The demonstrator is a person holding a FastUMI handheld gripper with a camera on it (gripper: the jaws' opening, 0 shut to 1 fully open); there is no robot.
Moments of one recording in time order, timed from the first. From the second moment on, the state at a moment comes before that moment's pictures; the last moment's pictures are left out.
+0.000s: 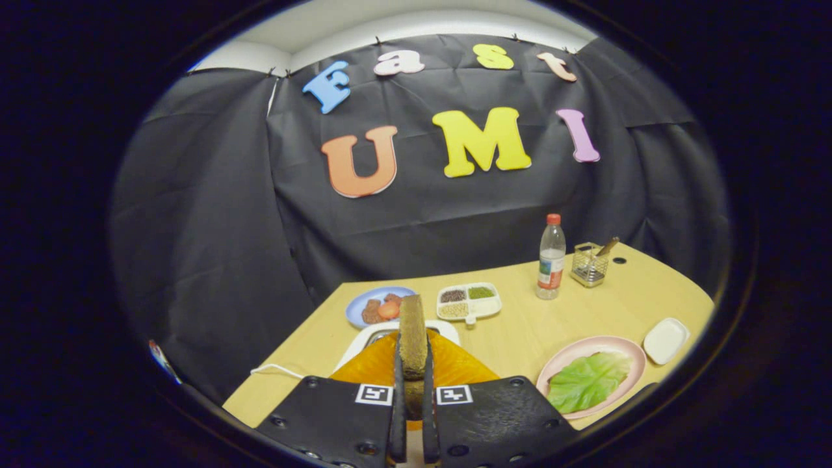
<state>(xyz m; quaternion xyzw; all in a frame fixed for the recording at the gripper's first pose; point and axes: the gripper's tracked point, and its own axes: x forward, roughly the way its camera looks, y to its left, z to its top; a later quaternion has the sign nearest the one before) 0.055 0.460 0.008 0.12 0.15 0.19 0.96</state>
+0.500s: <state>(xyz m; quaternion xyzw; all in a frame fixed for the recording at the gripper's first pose) 0.058 0.356 0.053 0.15 0.09 0.17 0.97</state>
